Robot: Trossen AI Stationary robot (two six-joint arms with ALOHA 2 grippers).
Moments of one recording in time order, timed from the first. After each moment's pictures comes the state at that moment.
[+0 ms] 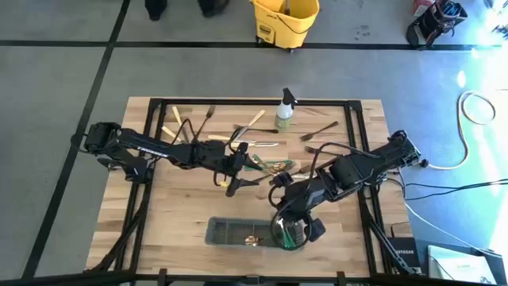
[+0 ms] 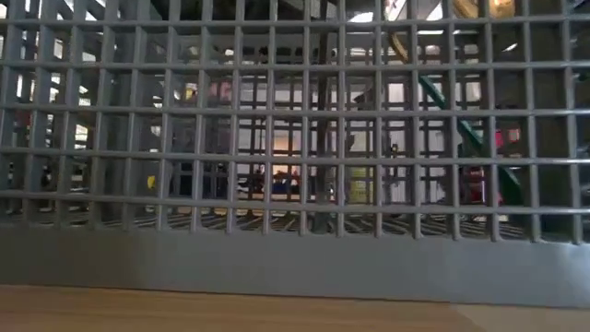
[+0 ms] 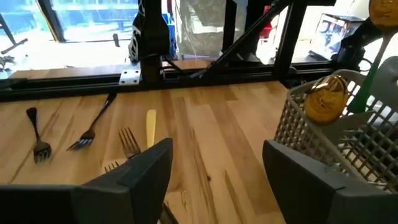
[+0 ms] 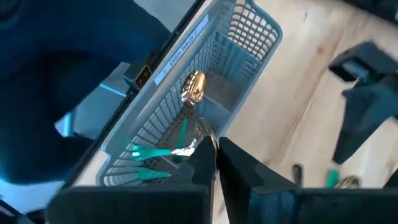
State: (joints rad) left arm -0.03 1.53 0.84 0.45 0.15 0.06; right arm 0.46 1.70 1.90 -1.14 -0.06 0.00
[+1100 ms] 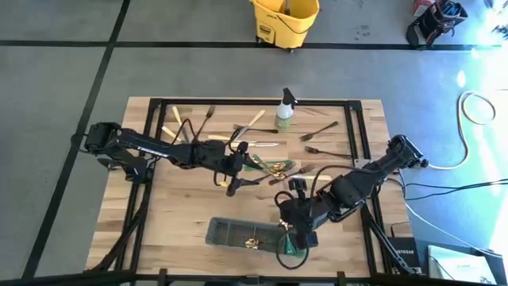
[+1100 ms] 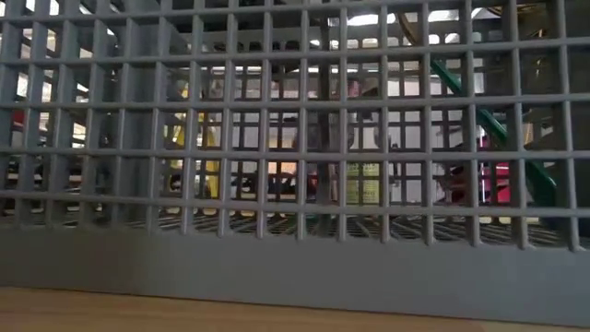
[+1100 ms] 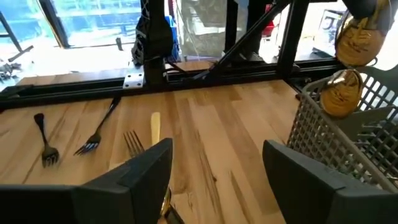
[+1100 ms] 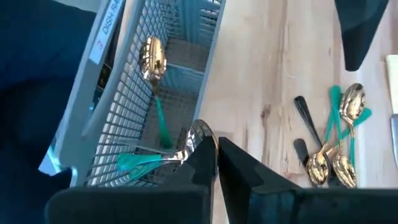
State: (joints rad) left arm -0.02 1.53 0.84 0.45 0.14 0.09; right arm 0.59 1.70 1.78 -1.15 0.19 0.42
